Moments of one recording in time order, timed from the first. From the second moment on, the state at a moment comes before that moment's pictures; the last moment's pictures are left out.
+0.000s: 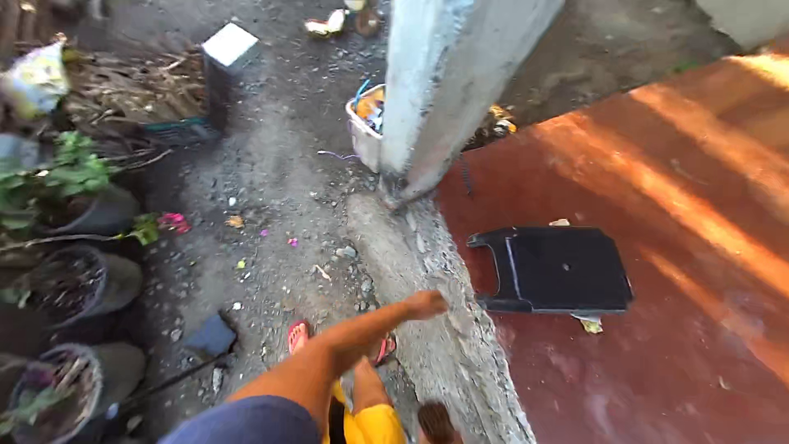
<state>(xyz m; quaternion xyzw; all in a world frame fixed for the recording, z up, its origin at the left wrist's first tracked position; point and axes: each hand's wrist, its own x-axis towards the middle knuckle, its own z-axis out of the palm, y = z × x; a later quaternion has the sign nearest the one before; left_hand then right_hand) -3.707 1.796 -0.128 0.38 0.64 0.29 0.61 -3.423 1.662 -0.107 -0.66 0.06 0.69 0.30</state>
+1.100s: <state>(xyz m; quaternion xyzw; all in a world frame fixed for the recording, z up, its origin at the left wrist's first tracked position) -3.816 1.059 -0.146 -0.35 0.86 0.26 0.27 -3.783 1.418 -0.061 -0.44 -0.34 0.78 -0.29</state>
